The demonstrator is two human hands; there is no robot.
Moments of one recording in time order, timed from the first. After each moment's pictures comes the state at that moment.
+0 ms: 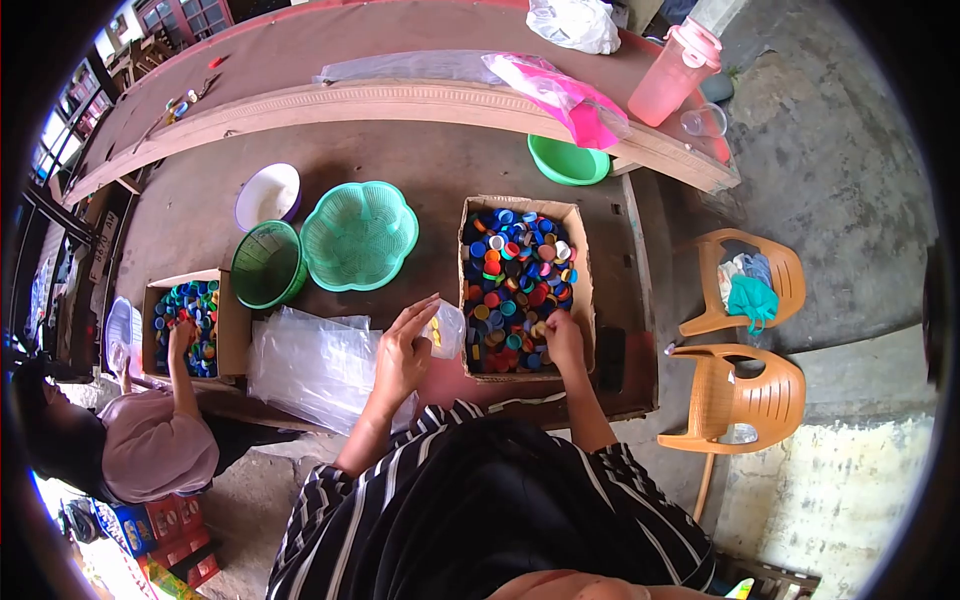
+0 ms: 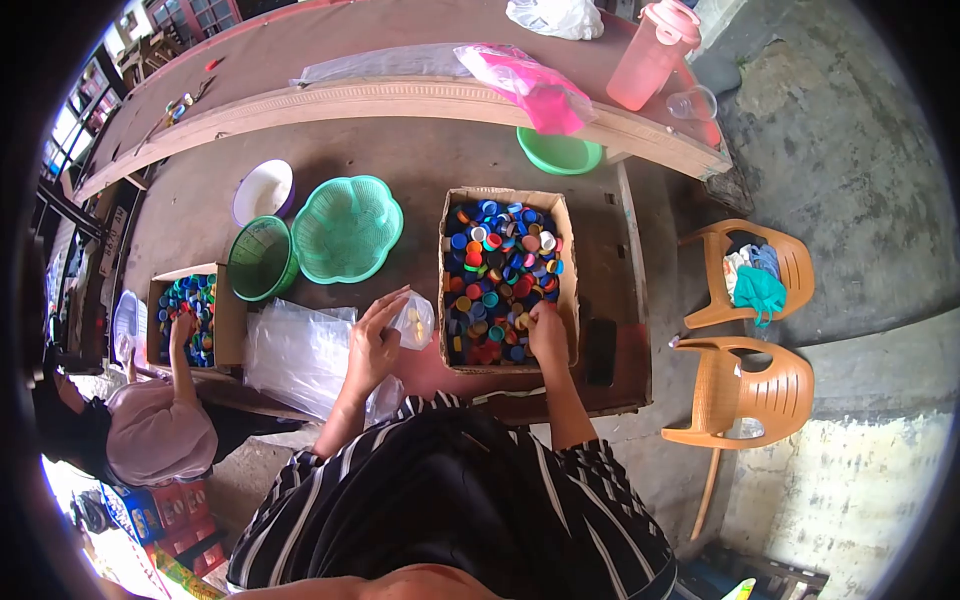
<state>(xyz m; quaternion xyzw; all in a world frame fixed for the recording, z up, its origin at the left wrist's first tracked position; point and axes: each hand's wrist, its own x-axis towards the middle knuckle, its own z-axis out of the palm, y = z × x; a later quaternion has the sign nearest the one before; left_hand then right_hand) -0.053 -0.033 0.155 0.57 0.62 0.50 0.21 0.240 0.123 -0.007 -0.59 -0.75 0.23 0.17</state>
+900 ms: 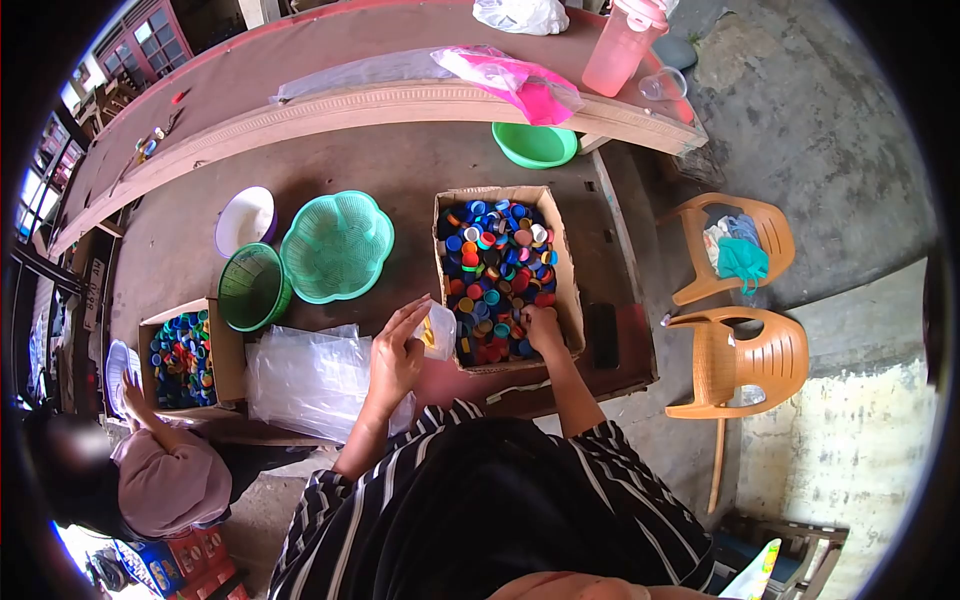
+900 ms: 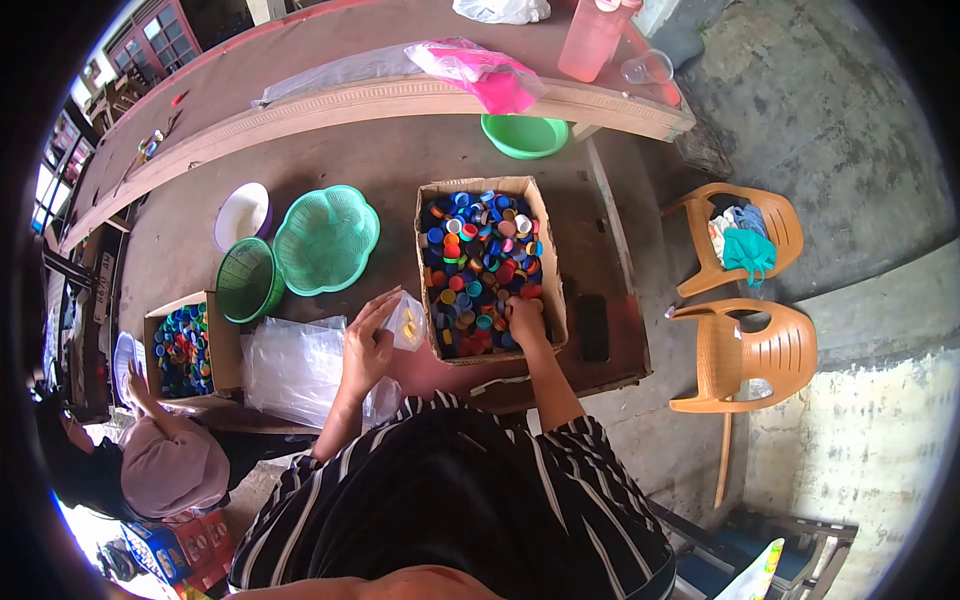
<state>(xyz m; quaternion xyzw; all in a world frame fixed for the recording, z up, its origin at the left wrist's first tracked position) -0.046 -0.033 0.158 0.60 0.60 0.48 0.21 0.236 0.118 -0.041 -0.60 -0.75 0.26 0.10</state>
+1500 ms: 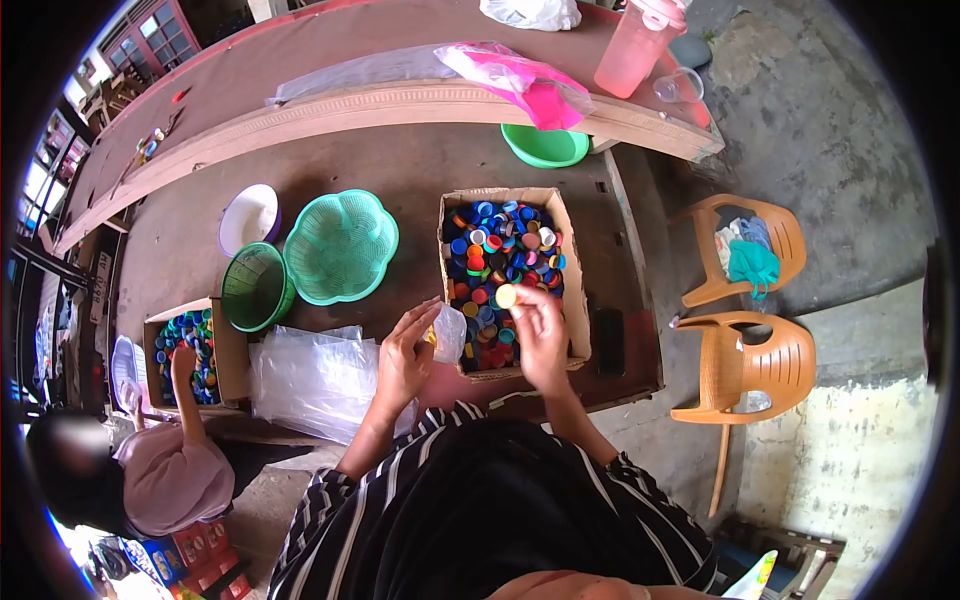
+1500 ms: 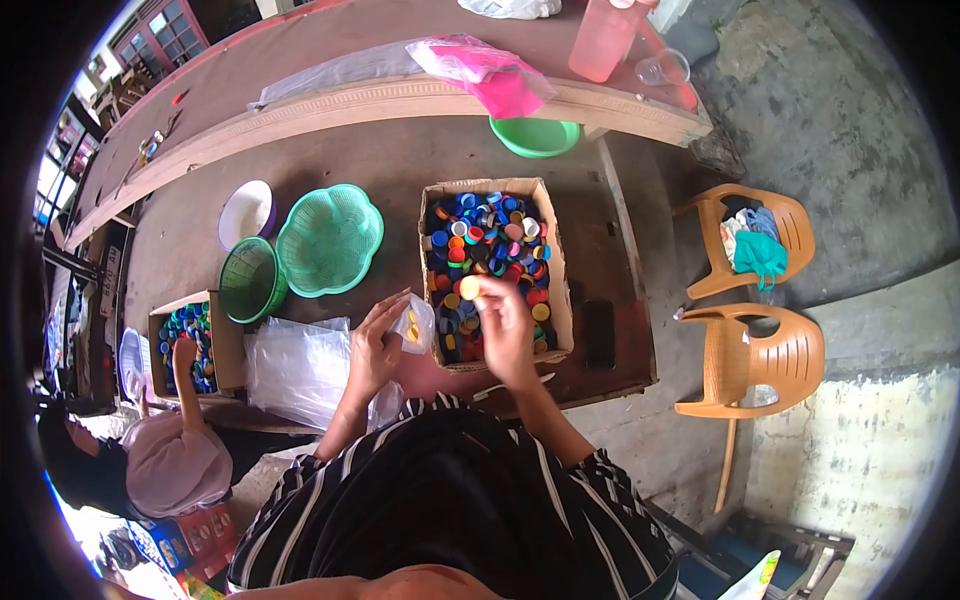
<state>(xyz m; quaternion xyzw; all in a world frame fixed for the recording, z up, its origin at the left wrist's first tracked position) -0.040 -0.019 0.156 0.60 0.60 0.47 0.22 0.157 0.057 0.138 -0.37 -0.59 0.49 0.52</state>
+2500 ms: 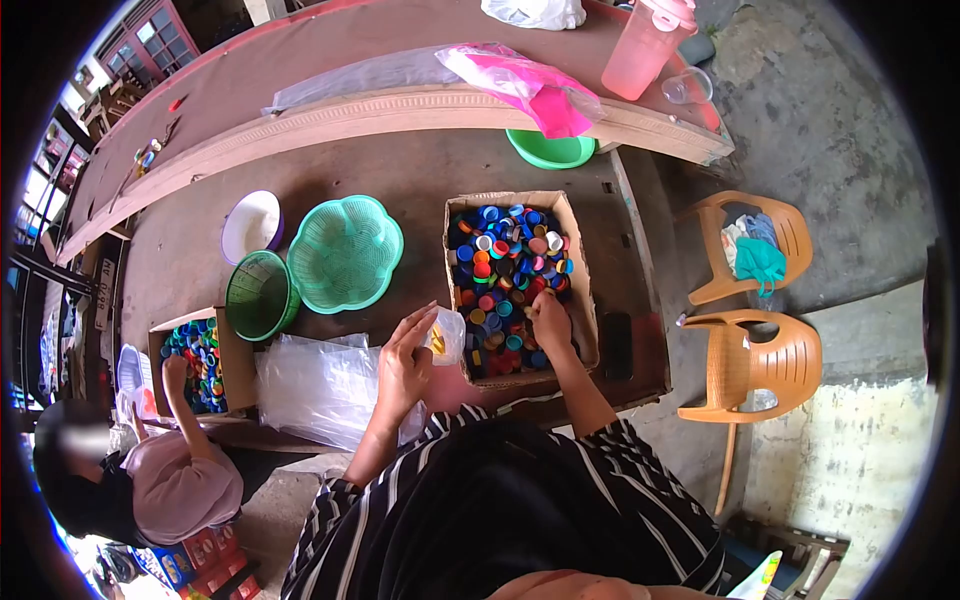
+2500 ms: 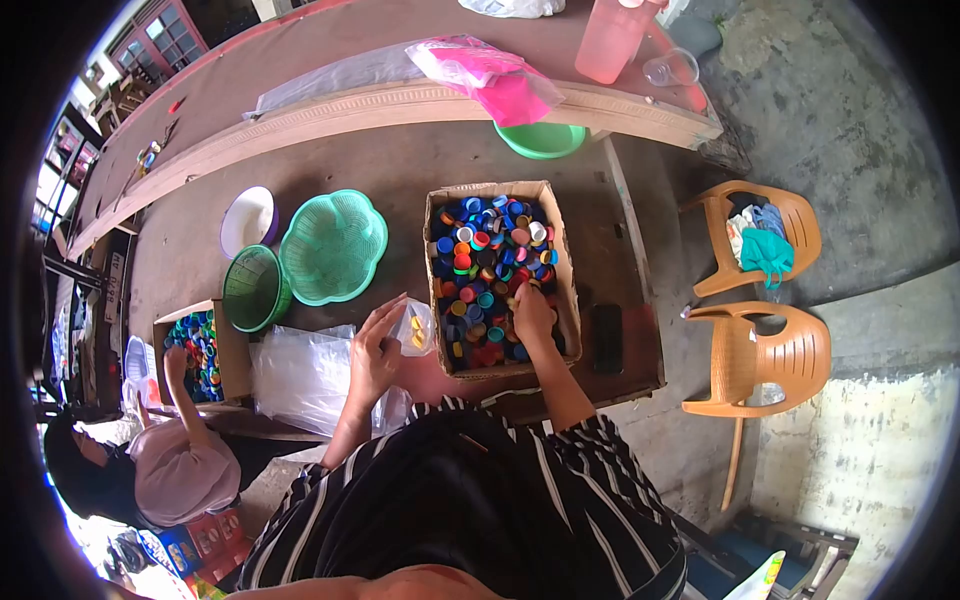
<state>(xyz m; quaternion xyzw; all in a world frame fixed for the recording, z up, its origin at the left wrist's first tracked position) -0.050 -0.013 0.156 0.59 0.62 0.47 0.23 0.203 0.138 0.003 -0.61 -0.75 0.22 0.10</state>
